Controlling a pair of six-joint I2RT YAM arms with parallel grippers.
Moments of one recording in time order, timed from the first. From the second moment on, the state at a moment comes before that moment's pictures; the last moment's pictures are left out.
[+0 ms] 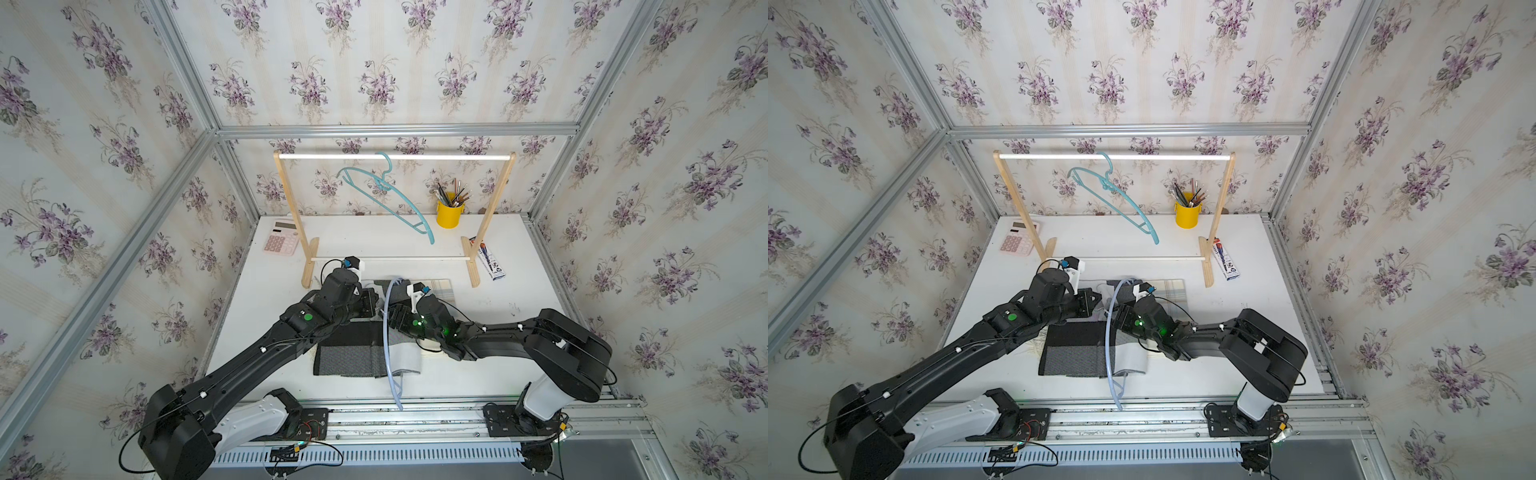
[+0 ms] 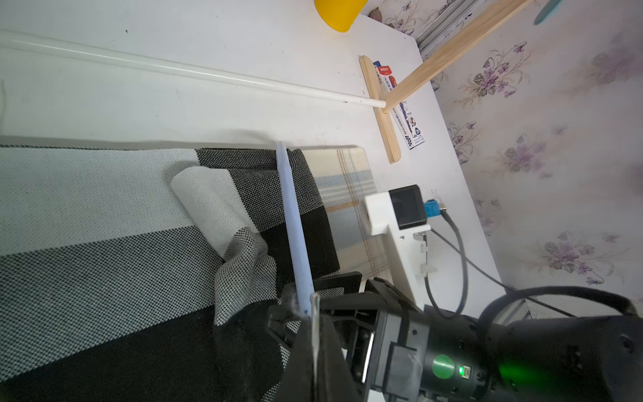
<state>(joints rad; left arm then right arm) -0.69 1.11 0.84 -0.40 0.11 -0.67 0.93 1.63 0.62 0.53 -0.12 1.16</state>
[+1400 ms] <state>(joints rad) -1.02 1.86 1.70 -0.93 -0.48 -0.87 1.37 0.90 0.43 -0.19 0.60 0.79</state>
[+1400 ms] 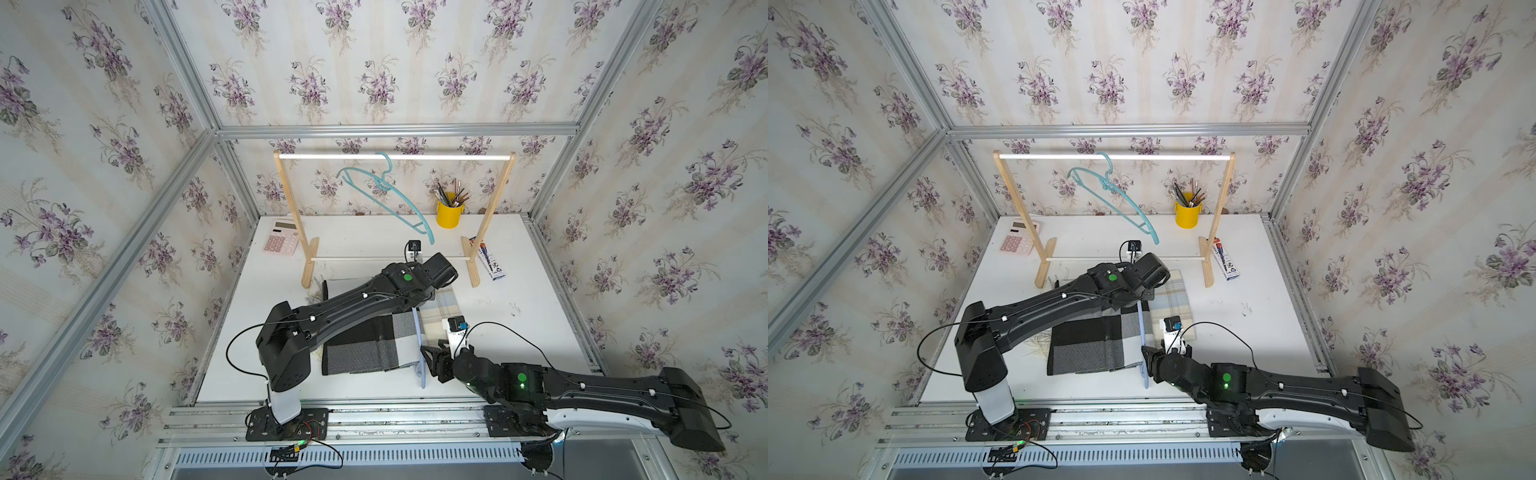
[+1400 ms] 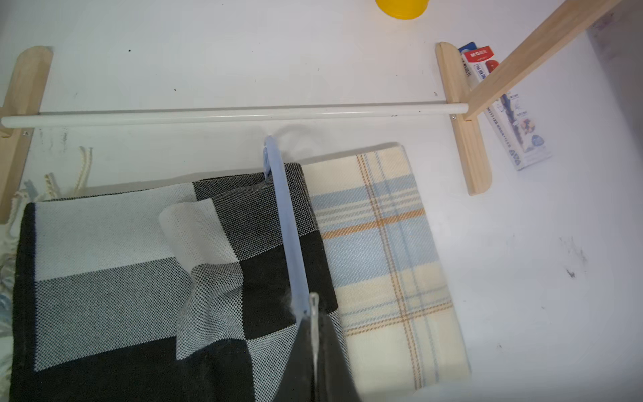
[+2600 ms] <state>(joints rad) -1.02 1.83 1.68 -0.93 -0.51 -0.94 1.16 1.44 0.61 0.10 0.65 0.59</state>
